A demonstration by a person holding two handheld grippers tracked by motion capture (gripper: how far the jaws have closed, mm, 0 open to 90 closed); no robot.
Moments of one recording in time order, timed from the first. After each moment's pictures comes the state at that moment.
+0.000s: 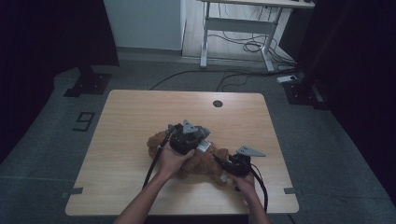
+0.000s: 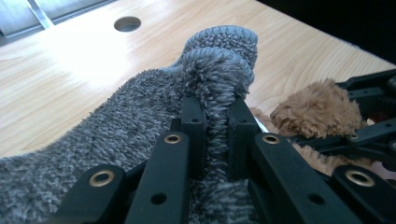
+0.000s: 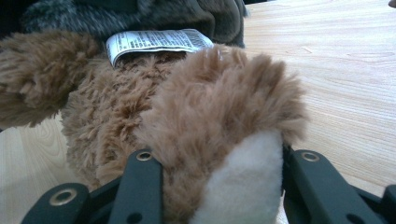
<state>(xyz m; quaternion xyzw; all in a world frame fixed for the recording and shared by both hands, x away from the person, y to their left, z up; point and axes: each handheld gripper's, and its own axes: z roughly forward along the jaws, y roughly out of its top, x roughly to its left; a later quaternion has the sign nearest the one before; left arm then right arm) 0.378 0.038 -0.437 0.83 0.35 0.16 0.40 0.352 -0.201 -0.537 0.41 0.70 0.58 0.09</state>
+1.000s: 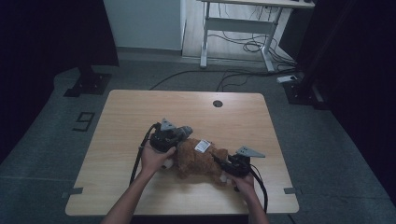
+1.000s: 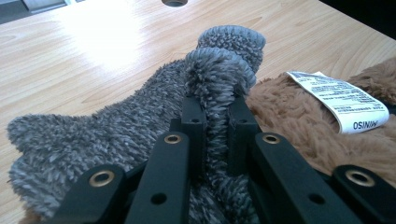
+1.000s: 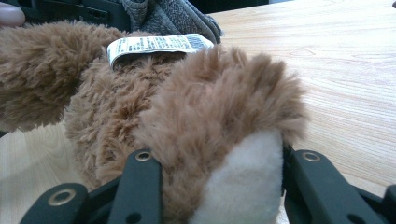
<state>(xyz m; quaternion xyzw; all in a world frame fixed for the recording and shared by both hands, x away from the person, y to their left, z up) 0.388 0.104 -0.446 0.81 0.40 0.17 0.40 0.350 -0.200 -0.538 0.41 0.70 0.59 0.09</state>
